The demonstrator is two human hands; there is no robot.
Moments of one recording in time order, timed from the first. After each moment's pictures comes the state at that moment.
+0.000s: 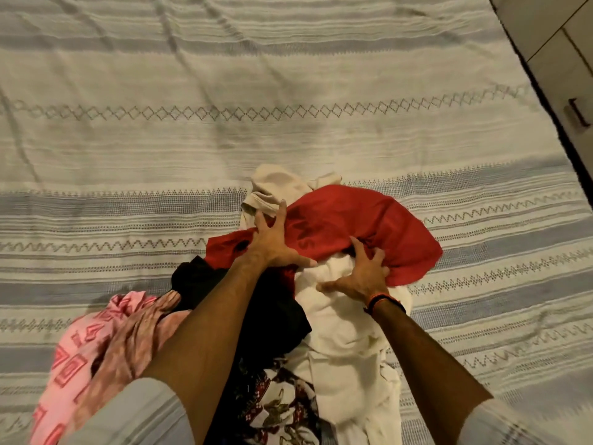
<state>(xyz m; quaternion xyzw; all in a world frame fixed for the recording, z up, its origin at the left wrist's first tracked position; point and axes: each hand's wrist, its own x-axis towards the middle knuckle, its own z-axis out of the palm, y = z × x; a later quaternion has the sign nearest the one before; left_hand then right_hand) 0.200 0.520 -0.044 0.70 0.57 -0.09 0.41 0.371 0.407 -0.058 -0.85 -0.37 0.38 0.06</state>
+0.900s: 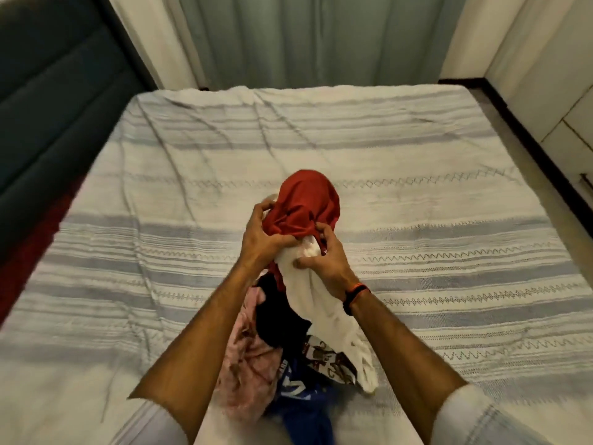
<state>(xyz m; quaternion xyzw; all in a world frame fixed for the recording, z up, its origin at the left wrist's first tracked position) 0.055 0.395 0.250 0.56 0.57 0.37 0.47 0.203 0.346 0.210 -0.57 -0.42 0.54 0.46</state>
